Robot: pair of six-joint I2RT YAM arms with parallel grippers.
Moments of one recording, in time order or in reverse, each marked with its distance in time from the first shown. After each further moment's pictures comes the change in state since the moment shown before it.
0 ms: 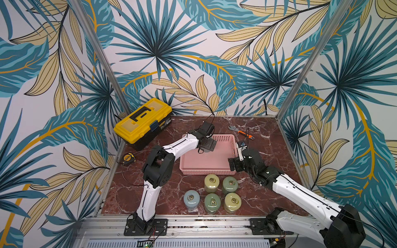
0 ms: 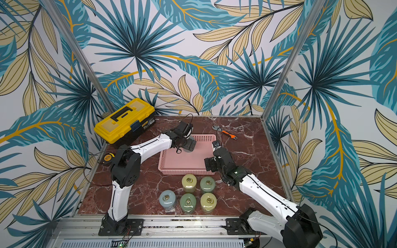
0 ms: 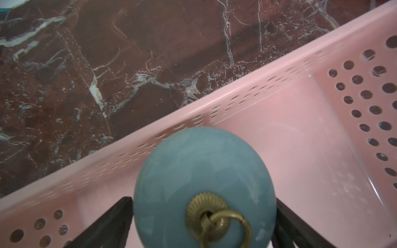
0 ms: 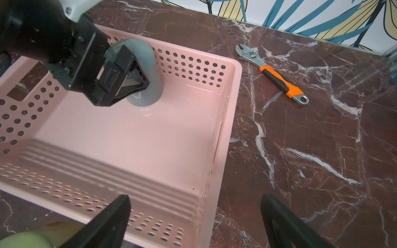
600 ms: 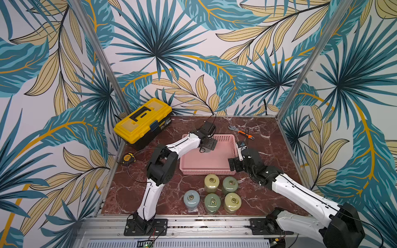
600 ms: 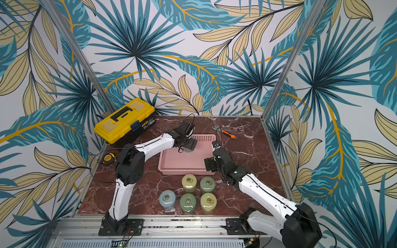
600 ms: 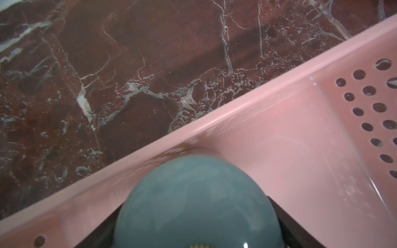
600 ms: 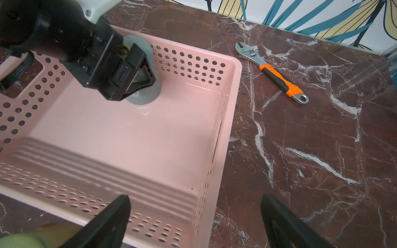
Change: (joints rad) left arm 0.000 0.064 0.062 0.006 0.006 0.007; right arm -0.002 0.011 0.000 0.001 0.003 -0.006
